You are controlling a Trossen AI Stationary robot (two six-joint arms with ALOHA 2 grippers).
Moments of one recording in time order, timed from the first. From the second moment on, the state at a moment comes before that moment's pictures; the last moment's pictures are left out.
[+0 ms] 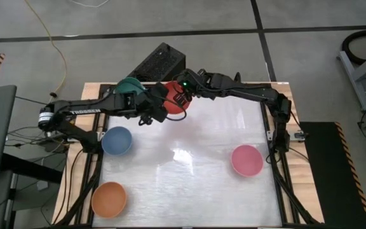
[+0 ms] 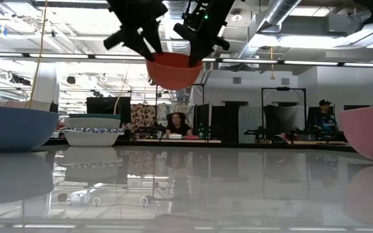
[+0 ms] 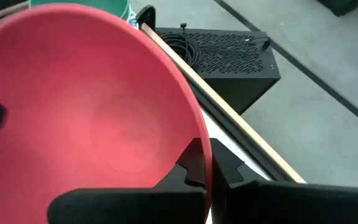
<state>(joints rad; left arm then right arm) 0.19 1.40 1.27 -0.60 -0.48 1.14 -0.29 1.88 1.92 -0.84 0.41 0.26</state>
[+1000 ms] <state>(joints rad) 0.23 1.37 1.27 -0.71 -0.41 1.37 -0.30 1.88 1.92 -0.82 0.30 0.25</state>
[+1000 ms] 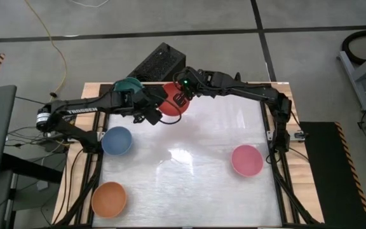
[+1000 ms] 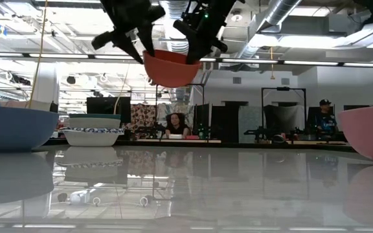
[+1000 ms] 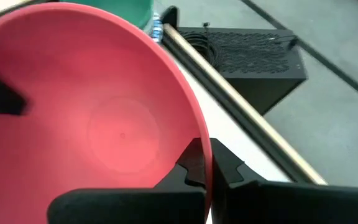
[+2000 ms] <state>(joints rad) 0.18 1.43 1.27 -0.80 -0.52 1.26 -0.30 1.87 1.92 -0.80 0.08 0.19</state>
